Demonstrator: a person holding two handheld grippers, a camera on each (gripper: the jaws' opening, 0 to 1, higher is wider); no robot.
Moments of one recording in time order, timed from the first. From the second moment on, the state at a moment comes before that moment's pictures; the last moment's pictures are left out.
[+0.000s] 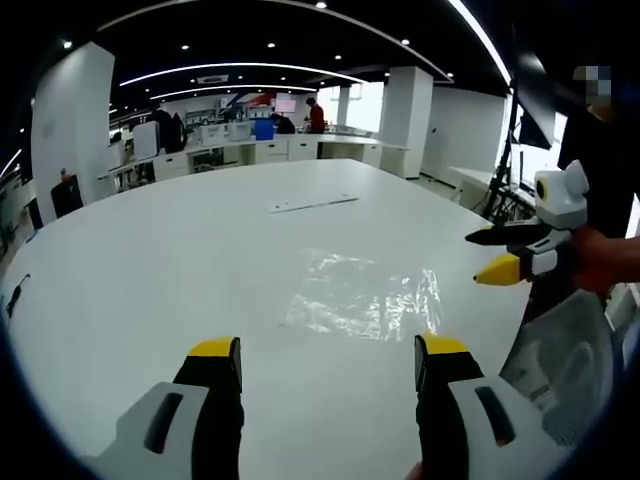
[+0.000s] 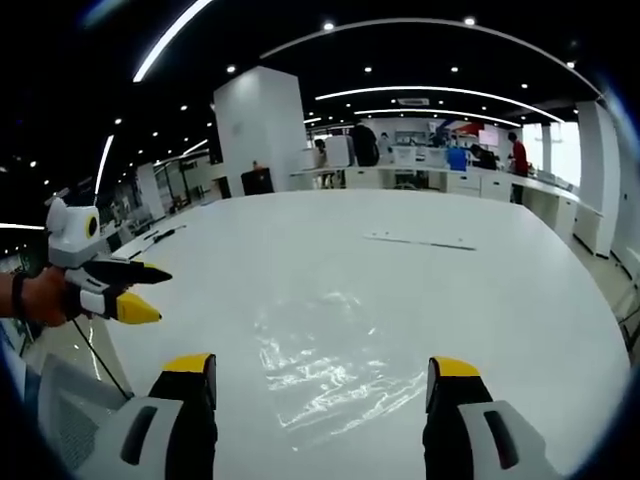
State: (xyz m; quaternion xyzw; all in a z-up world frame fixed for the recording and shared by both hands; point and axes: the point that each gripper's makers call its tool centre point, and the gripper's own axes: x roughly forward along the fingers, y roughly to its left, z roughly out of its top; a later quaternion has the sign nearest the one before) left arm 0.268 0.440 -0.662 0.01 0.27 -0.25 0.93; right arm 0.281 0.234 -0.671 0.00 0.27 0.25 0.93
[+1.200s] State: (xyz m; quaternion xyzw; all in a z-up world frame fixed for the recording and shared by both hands) left arm 0.259 0.442 -0.667 0.02 0.28 -0.26 0.93; right arm 0.336 0.327 -0.706 -0.02 0.30 0.33 0.90
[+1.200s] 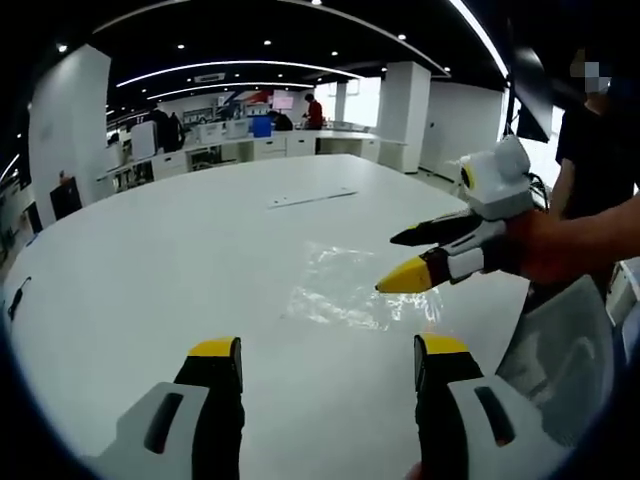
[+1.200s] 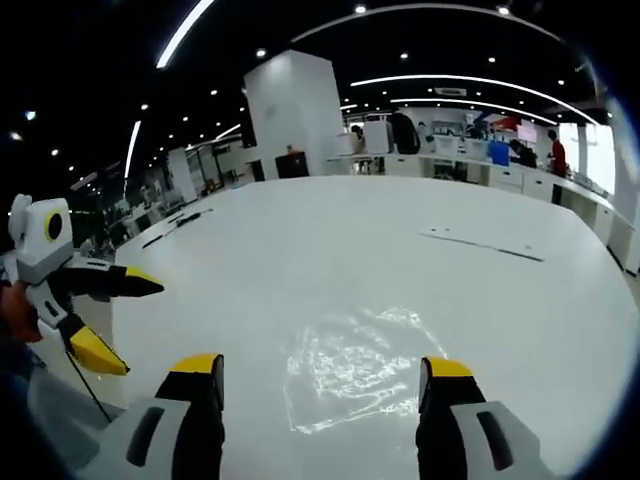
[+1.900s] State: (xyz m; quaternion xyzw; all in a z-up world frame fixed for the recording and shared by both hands) left arm 0.253 0.442 -0.671 0.01 0.28 -0.25 0.93; right arm 0.368 0.377 -0.745 -0.04 0.33 0.36 0.87
